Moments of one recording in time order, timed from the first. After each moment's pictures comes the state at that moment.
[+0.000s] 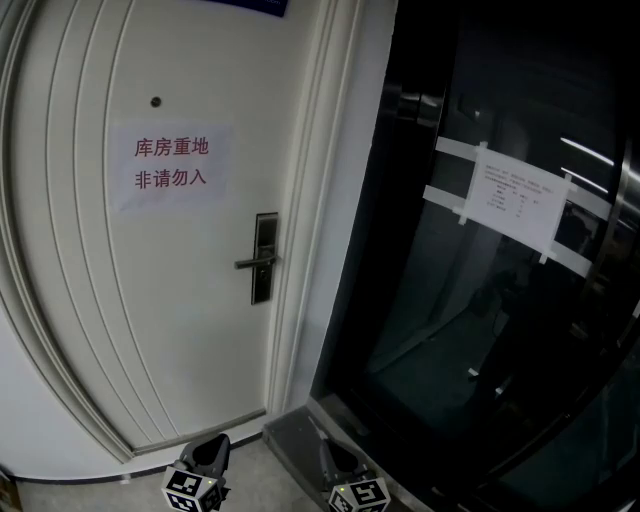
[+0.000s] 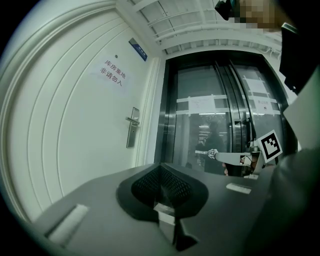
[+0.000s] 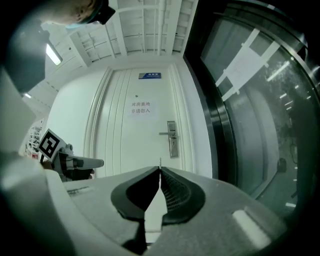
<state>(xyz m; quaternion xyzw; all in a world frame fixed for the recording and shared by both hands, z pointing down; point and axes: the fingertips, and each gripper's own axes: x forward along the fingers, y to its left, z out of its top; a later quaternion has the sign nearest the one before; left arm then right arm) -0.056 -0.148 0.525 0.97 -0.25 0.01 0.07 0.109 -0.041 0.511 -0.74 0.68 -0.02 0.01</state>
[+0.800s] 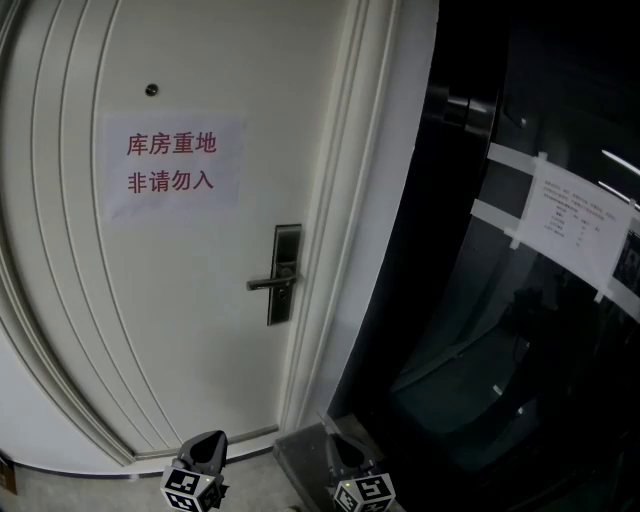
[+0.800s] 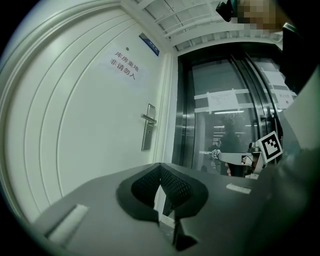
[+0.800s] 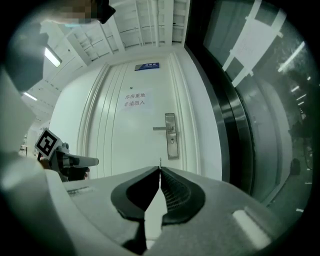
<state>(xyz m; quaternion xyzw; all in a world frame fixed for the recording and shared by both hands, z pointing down) -0.008 -0.260 0.535 0.94 -0.33 -0.01 0.07 0.191 -0.172 0.520 -0.70 0.72 -0.01 0.01</state>
